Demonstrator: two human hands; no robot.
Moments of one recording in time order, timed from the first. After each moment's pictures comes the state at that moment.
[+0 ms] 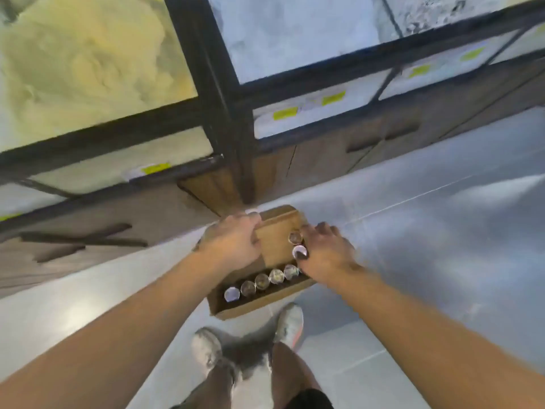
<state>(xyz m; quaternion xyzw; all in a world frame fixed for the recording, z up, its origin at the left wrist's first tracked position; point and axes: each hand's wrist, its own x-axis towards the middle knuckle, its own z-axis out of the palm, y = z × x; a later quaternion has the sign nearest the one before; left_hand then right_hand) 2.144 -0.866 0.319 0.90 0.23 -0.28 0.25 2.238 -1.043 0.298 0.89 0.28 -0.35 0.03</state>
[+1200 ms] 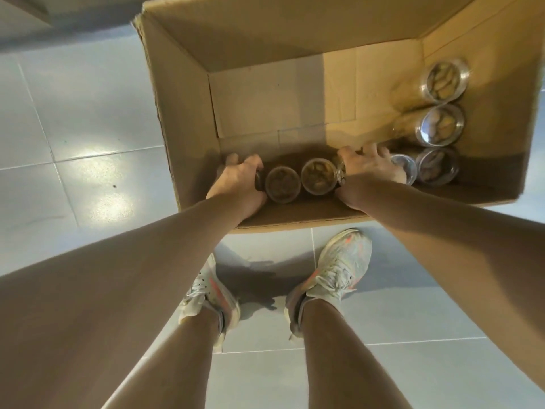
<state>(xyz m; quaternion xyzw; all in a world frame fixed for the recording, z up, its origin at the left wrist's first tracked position) 1.950 -0.917 -0.255 0.75 0.44 -0.32 0.38 2.127 -1.045 -0.255 0.81 0.33 -0.44 0.21</state>
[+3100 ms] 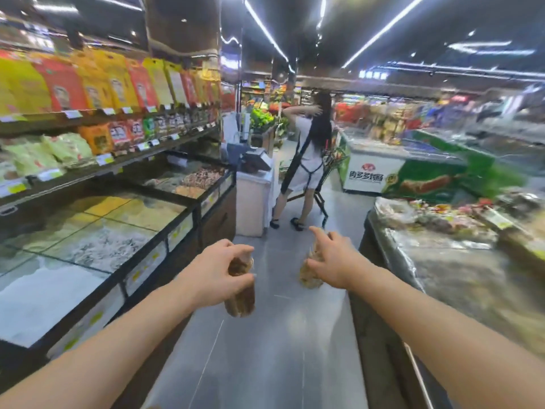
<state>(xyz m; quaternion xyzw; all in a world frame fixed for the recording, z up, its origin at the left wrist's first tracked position) 2.020 -1.142 0.784 0.90 -0.35 -0.01 0.26 1.944 -1.404 0.798 0.98 -0.15 0.02 -0.09</state>
